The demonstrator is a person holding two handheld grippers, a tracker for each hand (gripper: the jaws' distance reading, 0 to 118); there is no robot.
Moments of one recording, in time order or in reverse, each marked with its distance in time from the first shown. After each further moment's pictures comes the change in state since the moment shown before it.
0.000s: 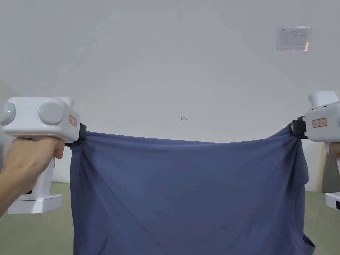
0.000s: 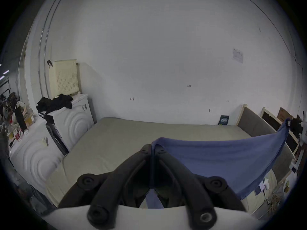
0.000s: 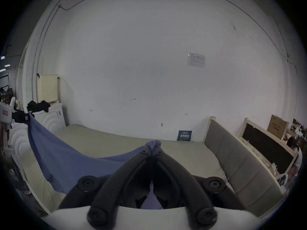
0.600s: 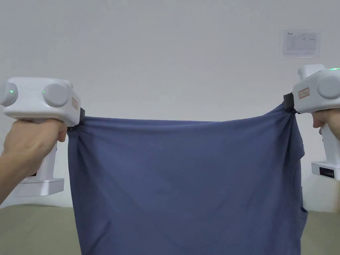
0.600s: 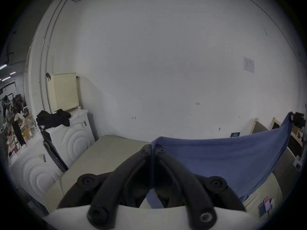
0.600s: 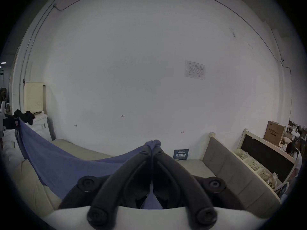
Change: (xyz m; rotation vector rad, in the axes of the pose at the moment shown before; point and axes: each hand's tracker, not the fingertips) left arm 0.031 0.090 -0.124 0.102 0.081 -0.002; right arm 0.007 0.088 -0.157 0.081 -0.075 -0.018
